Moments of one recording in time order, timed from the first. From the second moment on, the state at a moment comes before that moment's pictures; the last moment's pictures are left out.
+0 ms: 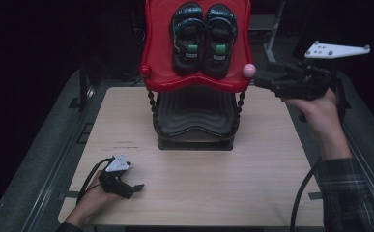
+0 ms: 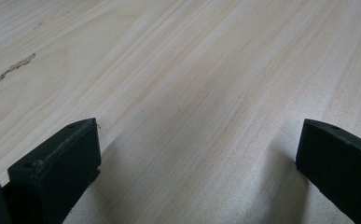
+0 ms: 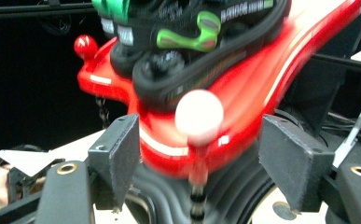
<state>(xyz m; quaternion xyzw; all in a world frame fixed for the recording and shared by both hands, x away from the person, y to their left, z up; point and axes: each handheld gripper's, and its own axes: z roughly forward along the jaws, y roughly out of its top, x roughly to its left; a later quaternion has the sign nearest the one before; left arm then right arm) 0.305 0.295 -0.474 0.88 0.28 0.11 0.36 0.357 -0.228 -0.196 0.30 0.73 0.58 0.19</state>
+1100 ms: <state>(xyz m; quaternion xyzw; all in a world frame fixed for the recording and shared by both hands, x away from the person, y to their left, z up) 0.305 0.295 -0.475 0.88 0.28 0.11 0.36 0.294 -0.256 -0.368 0.38 0.76 0.50 0.14</state>
